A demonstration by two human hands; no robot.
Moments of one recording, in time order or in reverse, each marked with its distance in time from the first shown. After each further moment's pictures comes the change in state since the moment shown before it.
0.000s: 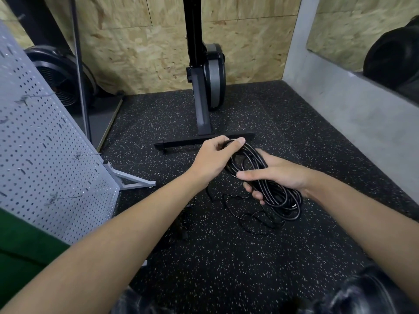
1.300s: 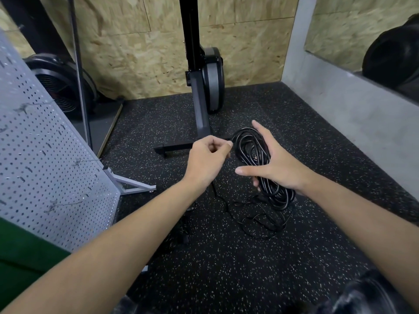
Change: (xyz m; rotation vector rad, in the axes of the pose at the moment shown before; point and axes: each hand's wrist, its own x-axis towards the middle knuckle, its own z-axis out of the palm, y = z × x) left_hand 0.003 -0.002 -0.003 0.084 0.179 0.037; right_hand 0.004 -0.002 -0.006 -0.237 0.340 -0.290
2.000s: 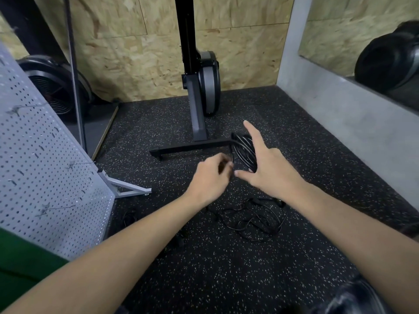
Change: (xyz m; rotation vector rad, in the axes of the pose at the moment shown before) left_hand -0.017 -0.013 0.012 0.462 -0.149 0.142; right_hand -0.002 -0.005 0.016 -0.714 0.255 -0.030
